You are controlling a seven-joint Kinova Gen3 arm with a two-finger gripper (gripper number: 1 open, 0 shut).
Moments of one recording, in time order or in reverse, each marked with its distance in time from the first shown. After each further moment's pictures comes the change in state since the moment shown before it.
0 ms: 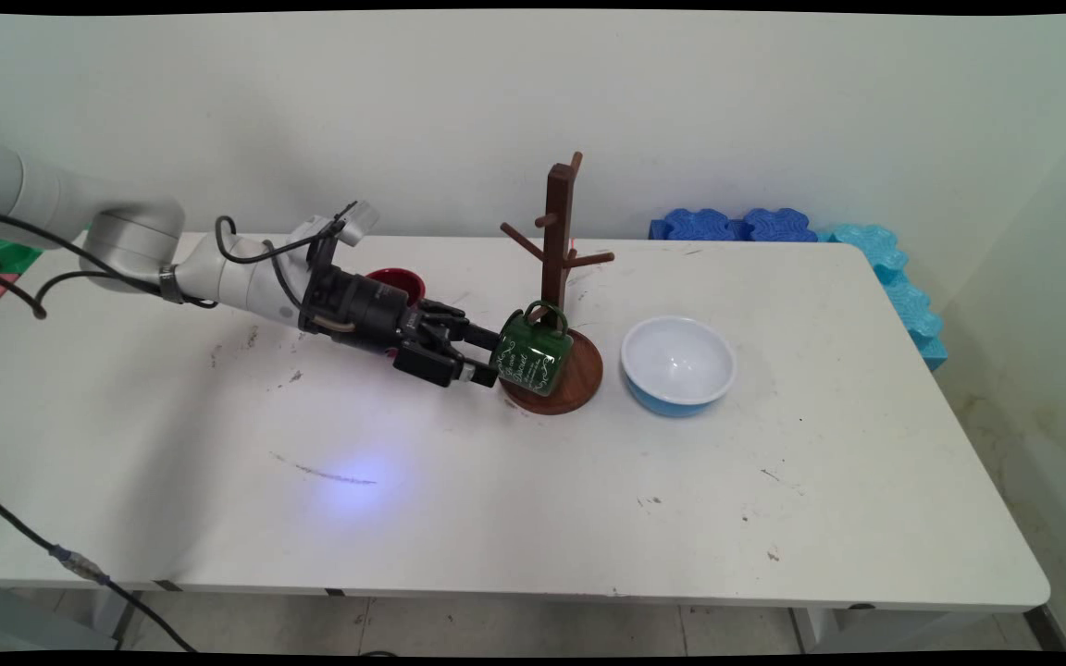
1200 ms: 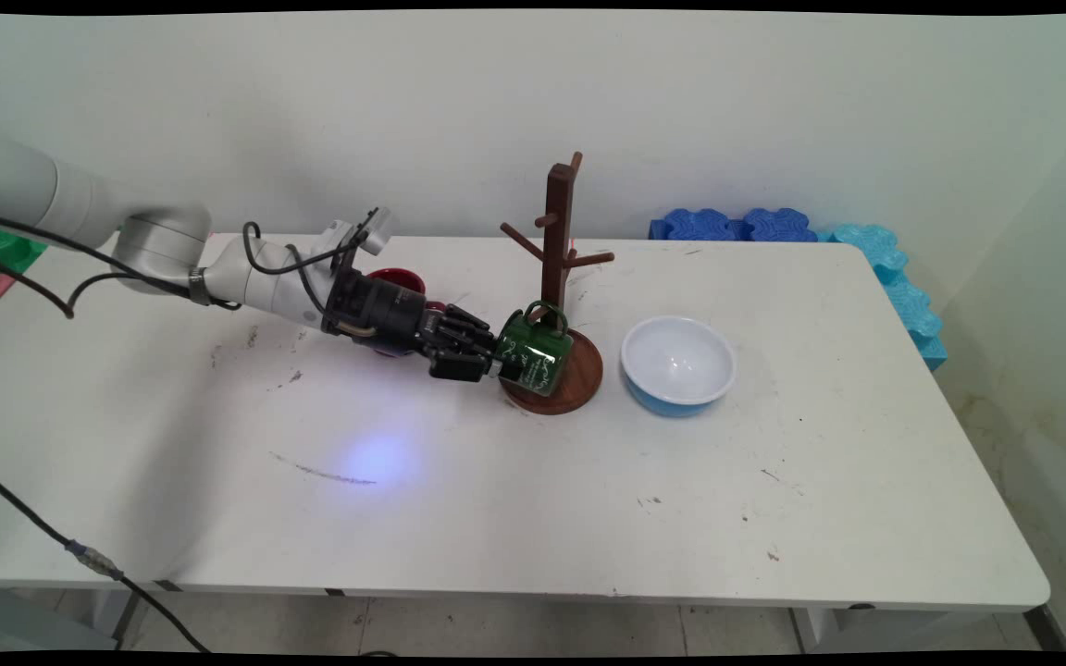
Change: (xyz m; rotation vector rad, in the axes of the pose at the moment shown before) arm -0.002 -0.015 0.019 0.009 -0.014 0.057
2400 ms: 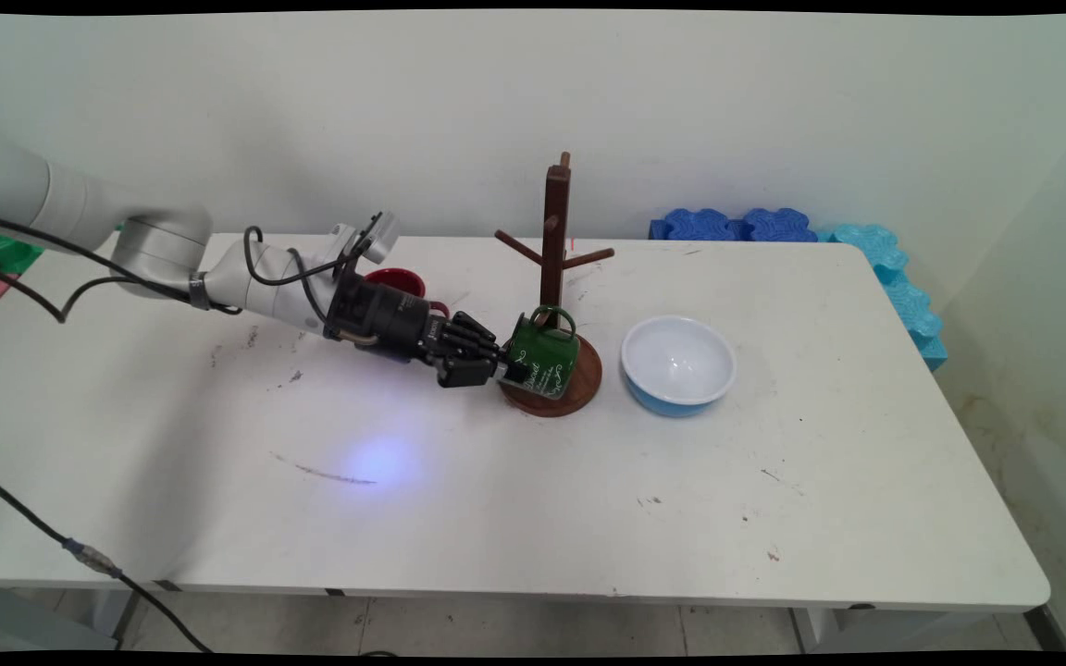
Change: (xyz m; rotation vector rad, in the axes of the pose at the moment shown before) arm 0.002 0.013 0.005 -0.004 -0.008 0.048
